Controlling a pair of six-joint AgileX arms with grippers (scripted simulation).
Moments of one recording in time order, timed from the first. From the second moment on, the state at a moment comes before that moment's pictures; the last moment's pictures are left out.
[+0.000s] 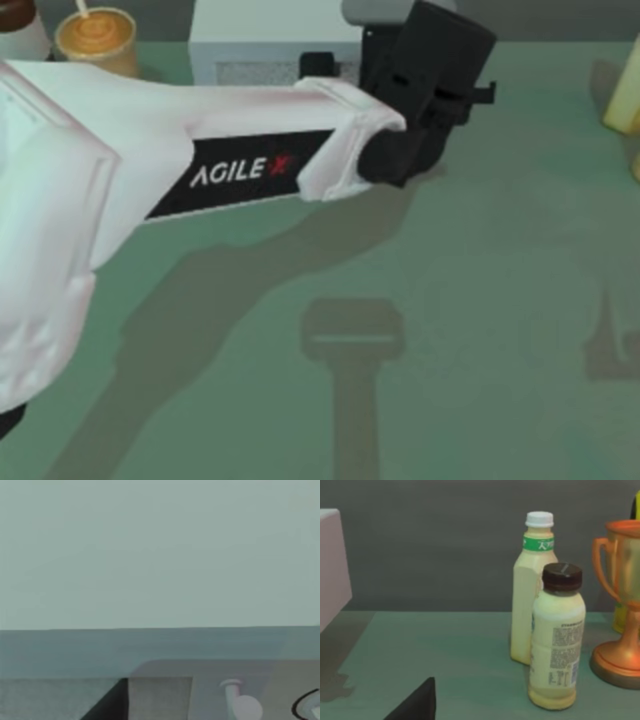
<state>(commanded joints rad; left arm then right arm) -0.73 2.21 1.65 -0.01 -0.65 -0.36 0.00 0.00 0.00 0.00 0.00 0.00</state>
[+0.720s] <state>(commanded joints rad) -0.73 2.21 1.65 -0.01 -0.65 -0.36 0.00 0.00 0.00 0.00 0.00 0.00</state>
